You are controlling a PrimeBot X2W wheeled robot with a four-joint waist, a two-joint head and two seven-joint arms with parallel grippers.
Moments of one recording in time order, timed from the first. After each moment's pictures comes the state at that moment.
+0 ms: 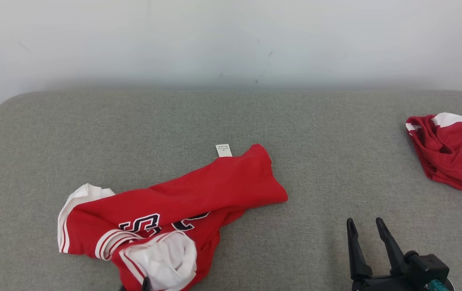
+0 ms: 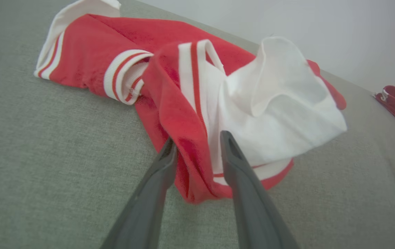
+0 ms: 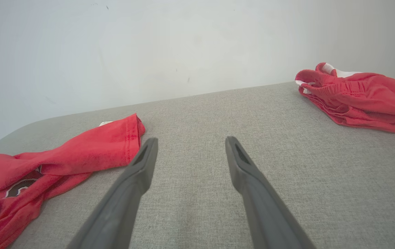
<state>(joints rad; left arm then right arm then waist) 0.11 0.15 -0.27 0.25 -0.51 0.03 -0.26 -0.01 -0.05 0.01 0.25 0.20 0.13 -0.26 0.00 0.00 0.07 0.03</state>
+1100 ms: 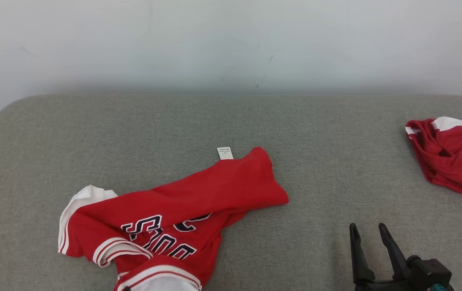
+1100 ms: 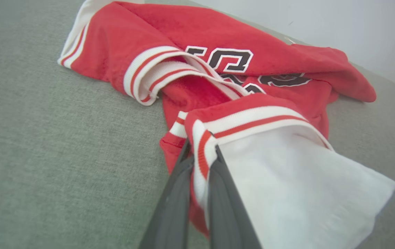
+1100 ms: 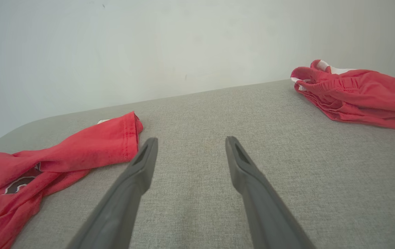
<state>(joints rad) 0.10 0.11 -0.15 0.31 -0.43 -0.03 -0.19 0.01 -0.05 -0.01 0.26 0.20 0.13 -0.26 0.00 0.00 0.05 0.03</state>
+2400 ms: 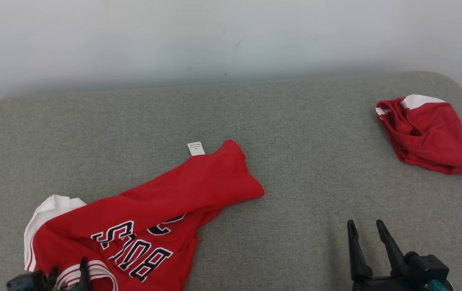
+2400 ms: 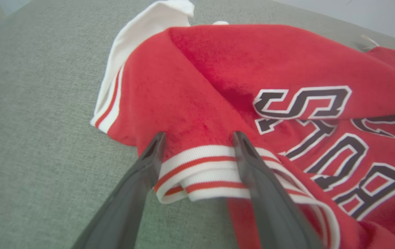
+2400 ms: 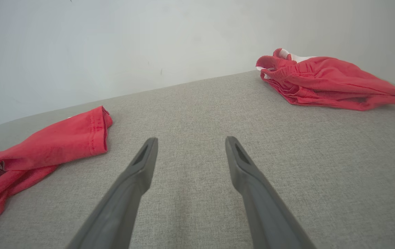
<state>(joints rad) -0.06 0.23 -0.04 0.41 -0.49 0.05 -0.05 -0.01 -0.05 0.00 0.27 0.20 0.13 -0.26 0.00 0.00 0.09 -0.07</state>
